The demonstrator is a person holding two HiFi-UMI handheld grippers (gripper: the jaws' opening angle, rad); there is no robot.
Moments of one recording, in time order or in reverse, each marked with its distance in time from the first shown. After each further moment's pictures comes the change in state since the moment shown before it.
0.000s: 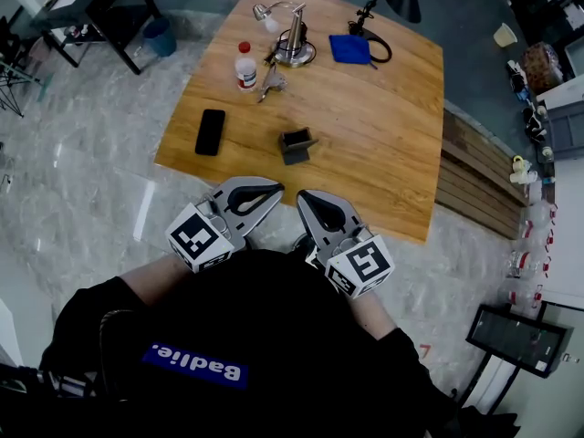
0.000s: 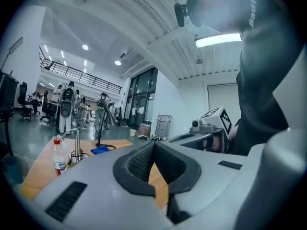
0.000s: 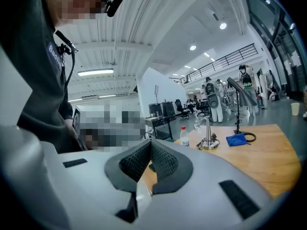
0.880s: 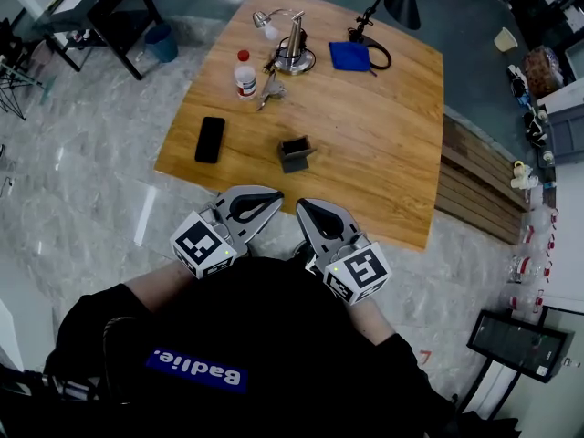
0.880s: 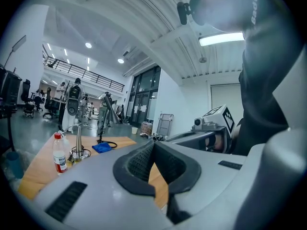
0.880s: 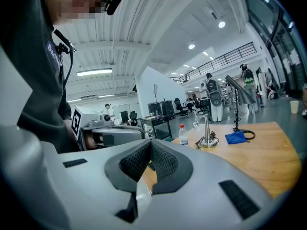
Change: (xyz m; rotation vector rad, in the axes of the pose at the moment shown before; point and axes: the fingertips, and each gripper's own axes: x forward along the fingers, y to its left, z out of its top) left arm 0.008 0.004 -0.010 -0.040 0.013 0.025; right arm 0.000 -0.009 -0.009 0.025 0.007 -0.013
